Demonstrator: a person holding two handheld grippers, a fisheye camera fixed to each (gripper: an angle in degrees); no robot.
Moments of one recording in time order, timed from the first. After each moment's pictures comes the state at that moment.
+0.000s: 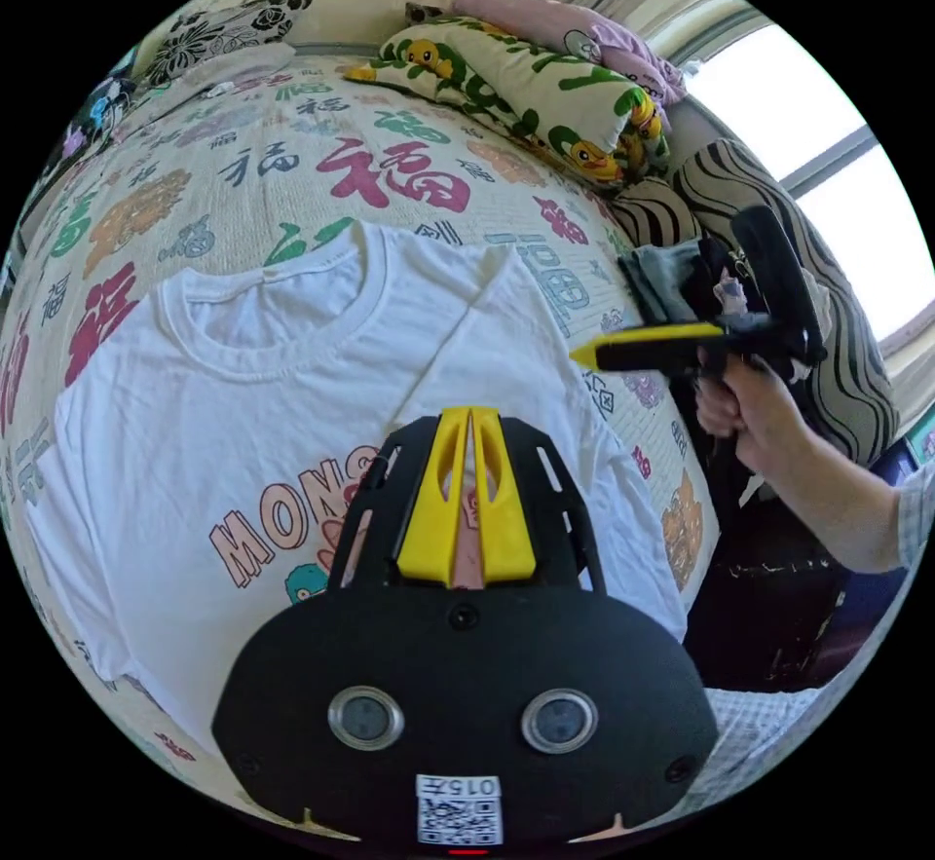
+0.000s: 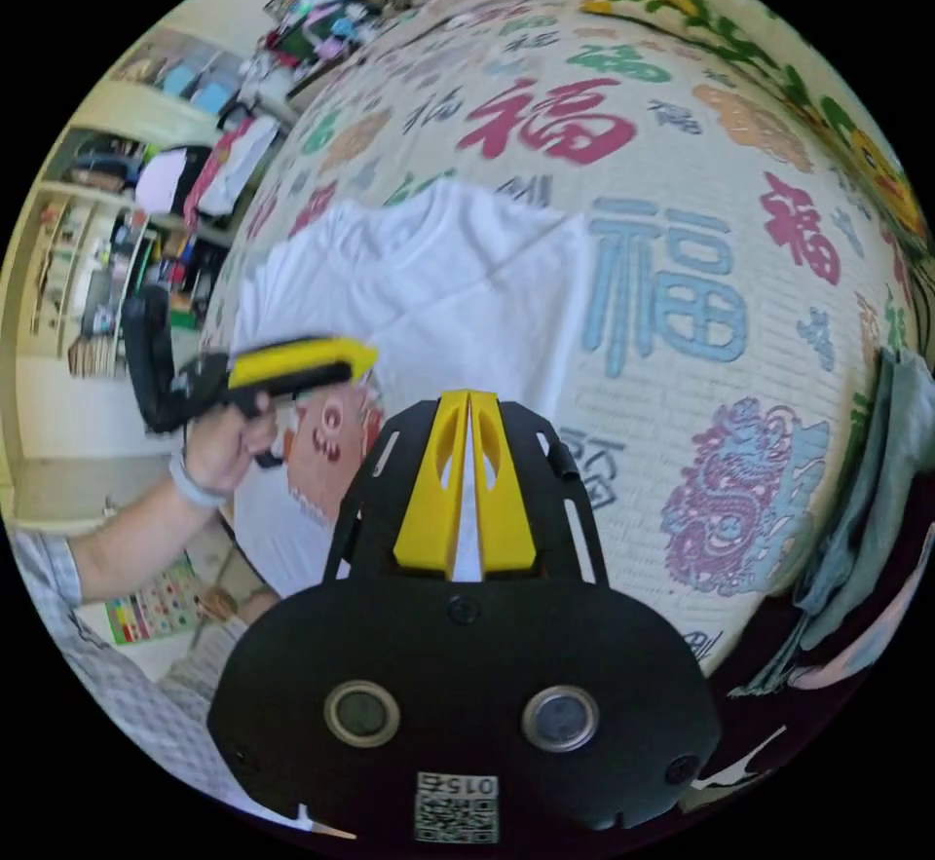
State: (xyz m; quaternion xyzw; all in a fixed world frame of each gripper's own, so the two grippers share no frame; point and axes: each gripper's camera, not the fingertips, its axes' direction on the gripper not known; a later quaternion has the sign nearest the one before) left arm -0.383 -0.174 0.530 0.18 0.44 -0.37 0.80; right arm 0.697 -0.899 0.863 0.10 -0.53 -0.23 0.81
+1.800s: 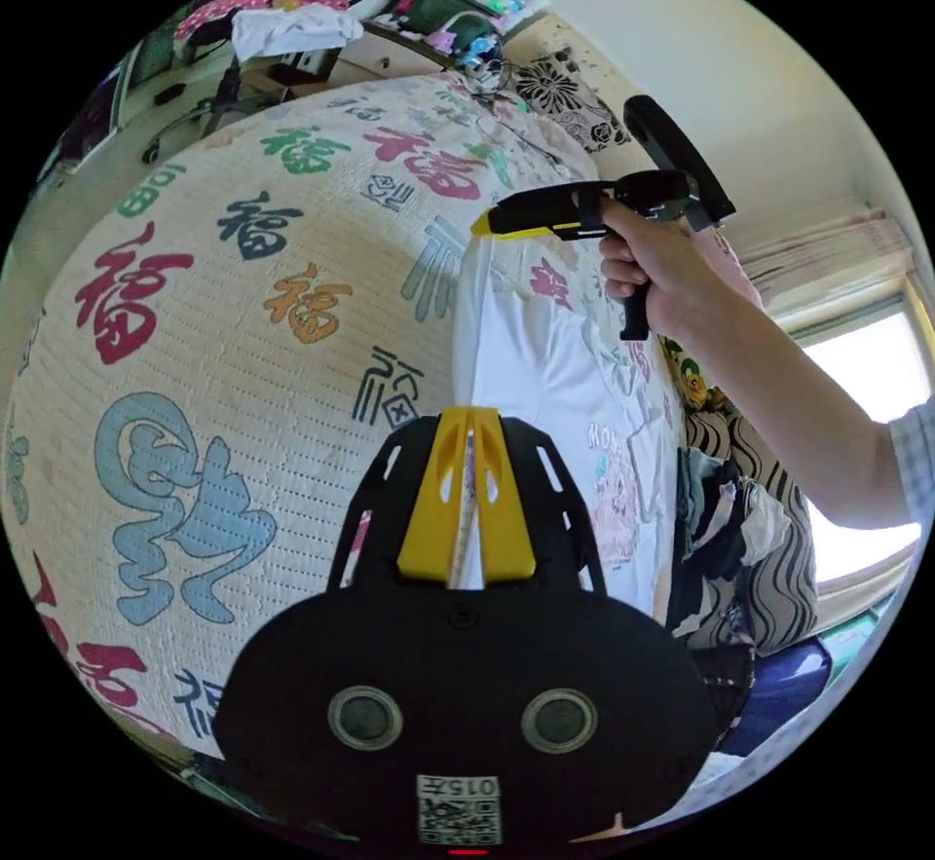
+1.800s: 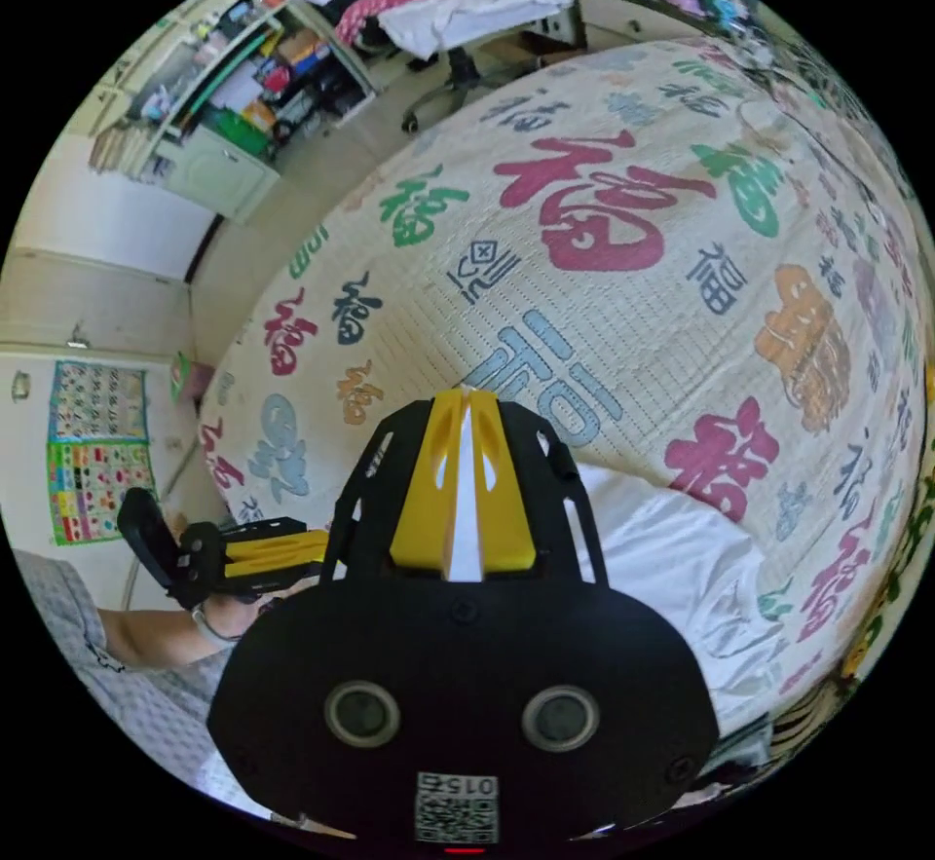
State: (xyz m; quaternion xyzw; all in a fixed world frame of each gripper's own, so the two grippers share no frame) left arm -0.430 0.248 0.486 0.15 0.41 -0.67 0.60; right arm 0.209 -0.852 0.511 0.15 -0.39 -0.53 0.74
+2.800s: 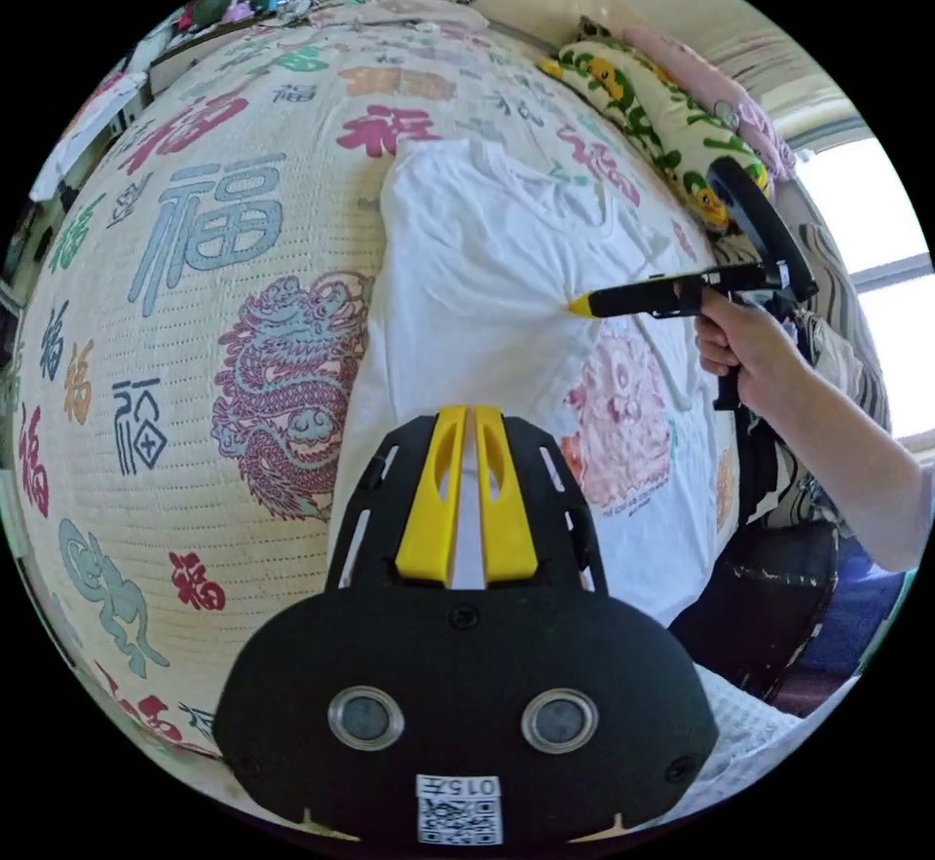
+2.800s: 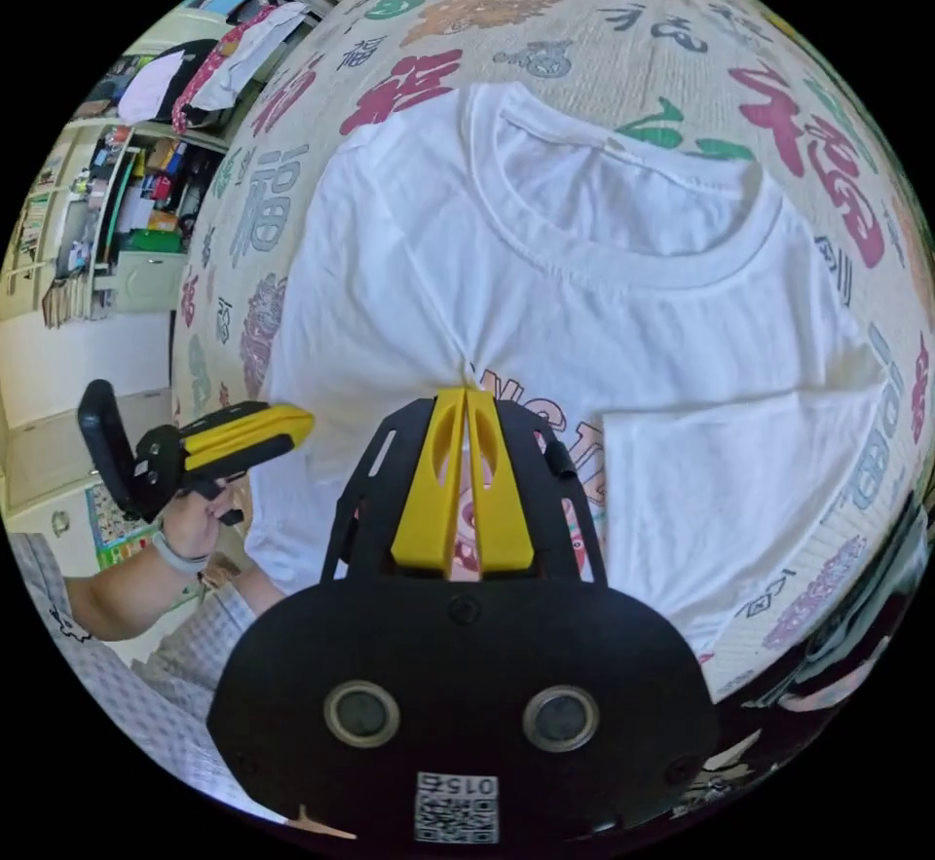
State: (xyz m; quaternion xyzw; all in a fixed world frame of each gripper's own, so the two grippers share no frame) left arm -0.335 -0.007 0.432 0.08 0.43 -0.49 0.75; right arm 0.451 -0.927 0.757 0.04 -0.45 -0.35 0.82
